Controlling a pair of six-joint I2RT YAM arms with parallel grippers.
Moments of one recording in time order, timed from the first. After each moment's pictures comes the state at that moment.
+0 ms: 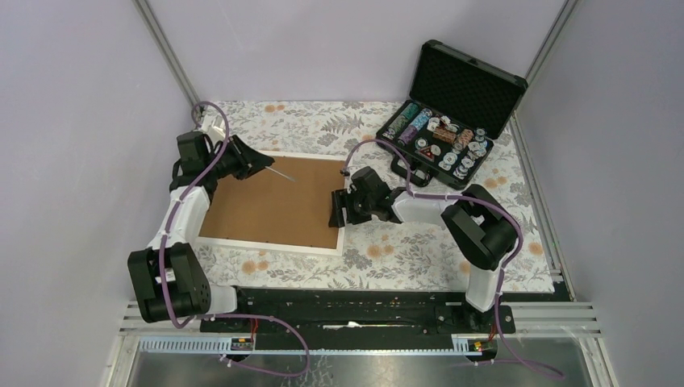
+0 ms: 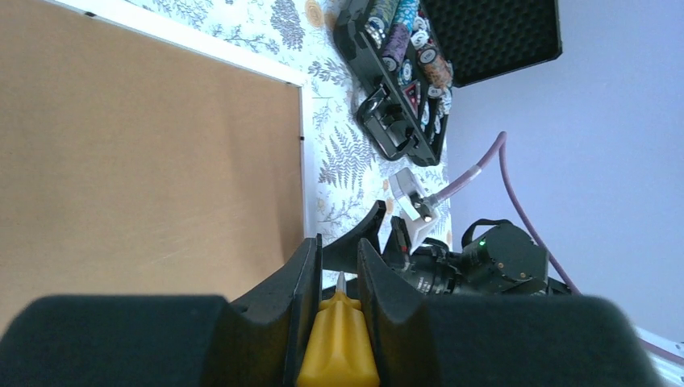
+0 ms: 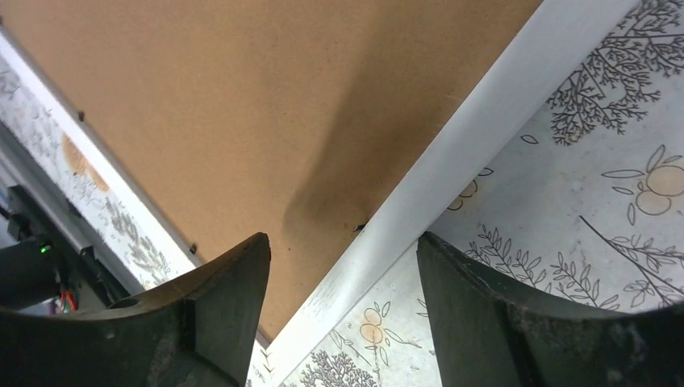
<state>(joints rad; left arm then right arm) 0.17 1.35 0.96 -0.15 0.83 -0.64 0.75 1.86 1.03 0.01 -0.30 0.50</state>
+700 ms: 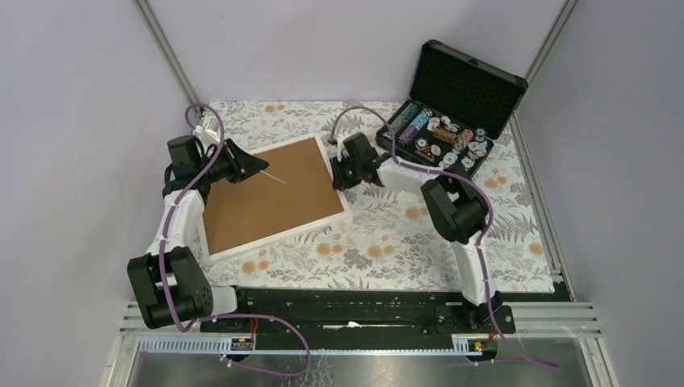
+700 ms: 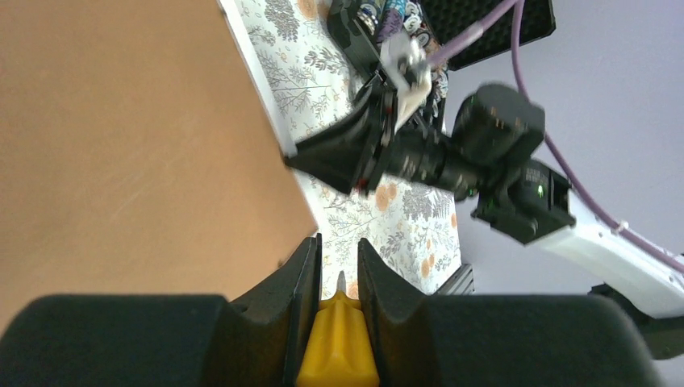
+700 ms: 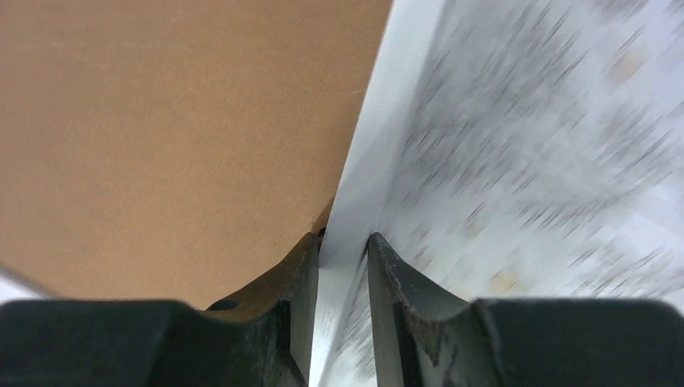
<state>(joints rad) 0.23 1.31 0.93 -0.17 0.94 -0.57 0.67 2.11 1.44 -0.16 -0.19 0.21</state>
